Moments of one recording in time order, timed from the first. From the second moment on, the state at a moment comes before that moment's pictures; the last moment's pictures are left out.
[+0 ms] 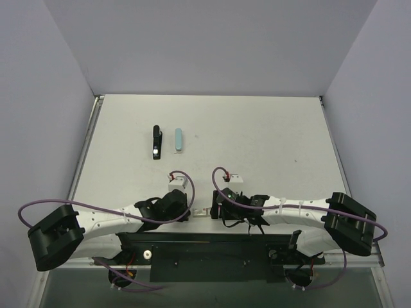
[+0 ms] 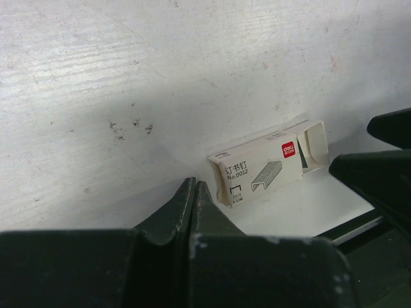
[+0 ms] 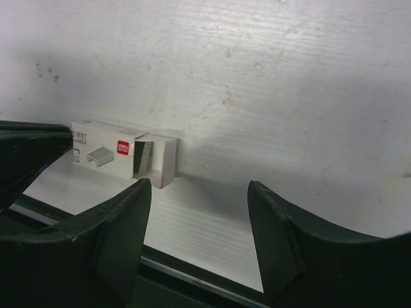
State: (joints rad) left arm -1.04 1.17 0.38 -0.07 -0.26 -0.83; right arm 1.11 1.35 0.56 -0.20 0.32 0.97
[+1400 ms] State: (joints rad) left arm -1.04 1.22 0.39 0.00 -0.27 -0.83; right arm 1.09 1.51 0.55 0.20 0.10 1.05
